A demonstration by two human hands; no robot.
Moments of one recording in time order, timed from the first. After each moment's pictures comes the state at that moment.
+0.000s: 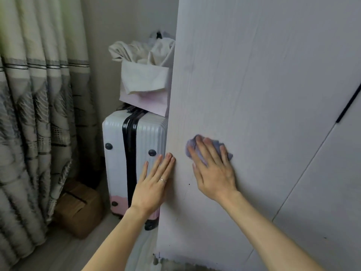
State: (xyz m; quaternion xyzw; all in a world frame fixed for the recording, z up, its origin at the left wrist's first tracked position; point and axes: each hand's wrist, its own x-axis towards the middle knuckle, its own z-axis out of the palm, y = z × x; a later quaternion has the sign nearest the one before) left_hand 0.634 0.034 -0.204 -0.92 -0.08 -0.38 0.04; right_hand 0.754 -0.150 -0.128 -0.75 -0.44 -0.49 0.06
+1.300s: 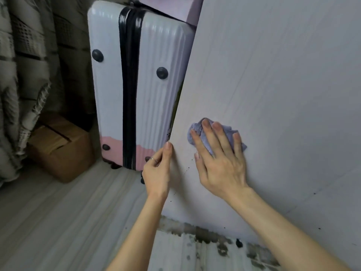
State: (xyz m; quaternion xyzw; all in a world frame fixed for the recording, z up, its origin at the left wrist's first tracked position) left_hand 0.651 -0.019 -0.352 -0.50 -0.30 -0.39 -0.71; right_hand 0.757 -0.136 -0.318 -0.73 -0.48 -0.49 0.03
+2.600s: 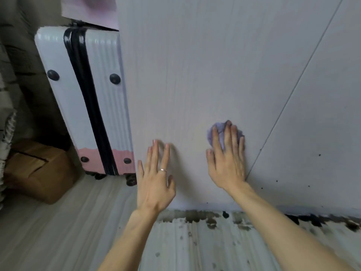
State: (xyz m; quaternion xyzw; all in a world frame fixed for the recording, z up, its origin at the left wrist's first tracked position) left_hand 0.627 -0.082 -0.389 -0.93 -0.14 -0.27 -0.19; right_hand 0.770 -0.254 -0.359 -0.84 -0.31 -0.44 0.10
